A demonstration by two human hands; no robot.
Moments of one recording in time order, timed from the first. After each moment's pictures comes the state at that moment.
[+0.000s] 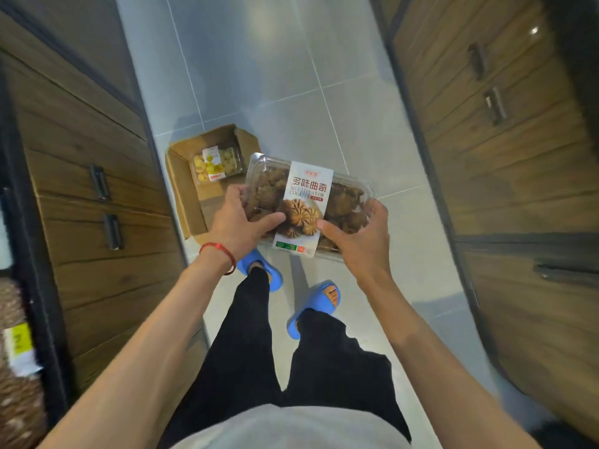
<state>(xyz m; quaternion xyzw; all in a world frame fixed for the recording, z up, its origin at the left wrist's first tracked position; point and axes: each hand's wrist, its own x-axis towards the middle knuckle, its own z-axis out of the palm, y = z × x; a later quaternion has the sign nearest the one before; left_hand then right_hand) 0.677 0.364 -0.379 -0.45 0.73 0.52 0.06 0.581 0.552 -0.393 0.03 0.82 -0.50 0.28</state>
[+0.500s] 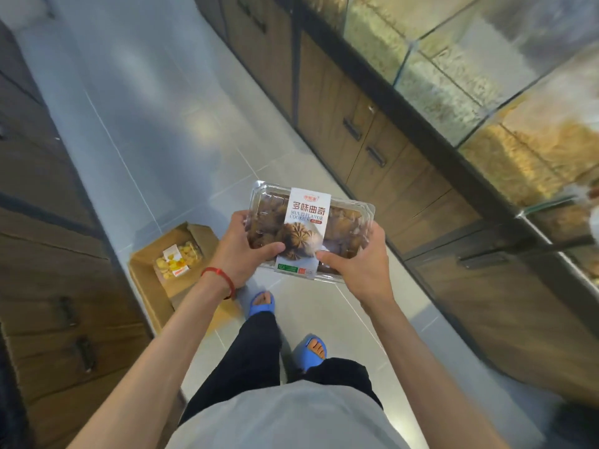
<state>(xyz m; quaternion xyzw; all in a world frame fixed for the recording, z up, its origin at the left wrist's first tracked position) 0.570 0.443 -0.267 -0.26 0.80 0.54 0.07 0.527 0.657 -0.282 0.09 0.79 -0.58 0.16</state>
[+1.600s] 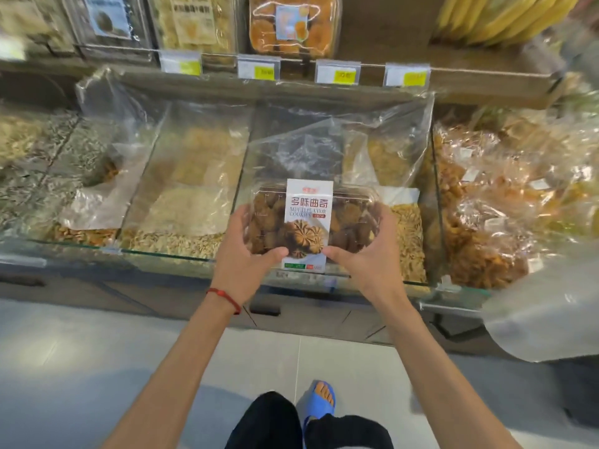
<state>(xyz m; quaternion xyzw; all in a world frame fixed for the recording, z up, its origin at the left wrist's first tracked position) 0.037 0.624 -0.168 0.17 0.79 0.58 0.13 0.149 0.810 -0.168 0.27 0.75 -0.56 -0.23</state>
